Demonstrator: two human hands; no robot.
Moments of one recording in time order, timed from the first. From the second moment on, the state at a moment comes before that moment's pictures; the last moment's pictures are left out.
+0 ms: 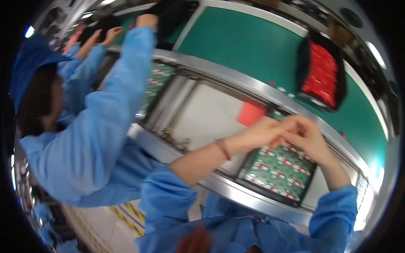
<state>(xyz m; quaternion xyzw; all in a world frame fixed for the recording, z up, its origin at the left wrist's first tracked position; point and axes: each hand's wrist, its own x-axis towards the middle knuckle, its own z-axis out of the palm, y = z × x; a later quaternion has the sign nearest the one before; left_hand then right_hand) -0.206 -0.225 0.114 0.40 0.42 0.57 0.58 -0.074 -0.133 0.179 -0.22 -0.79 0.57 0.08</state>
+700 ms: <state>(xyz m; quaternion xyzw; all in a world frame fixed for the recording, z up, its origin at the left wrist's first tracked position) -0.209 -0.325 0.209 0.43 0.39 0.56 0.59 -0.044 -0.211 0.234 -0.18 -0.83 0.50 0.15</state>
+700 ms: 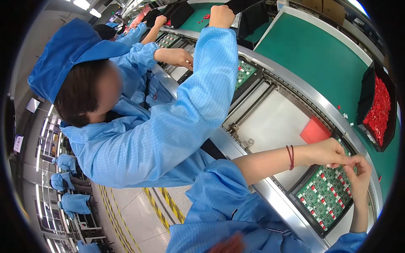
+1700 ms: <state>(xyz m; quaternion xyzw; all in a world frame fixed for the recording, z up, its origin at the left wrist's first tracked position) 0.063 0.011 0.035 0.31 0.51 0.53 0.60 0.315 0.116 0.039 -0.13 -0.94 0.31 -0.02</state>
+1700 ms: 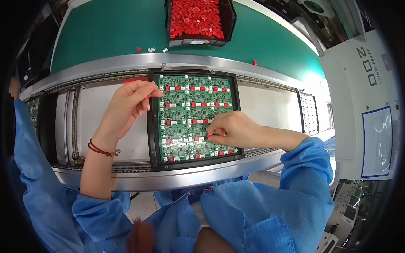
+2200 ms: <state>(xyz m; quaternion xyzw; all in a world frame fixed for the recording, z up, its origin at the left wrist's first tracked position) 0.062 0.001 0.019 0.33 0.44 0.58 0.60 0.317 0.081 0.030 -0.15 -0.96 0.22 0.00</state>
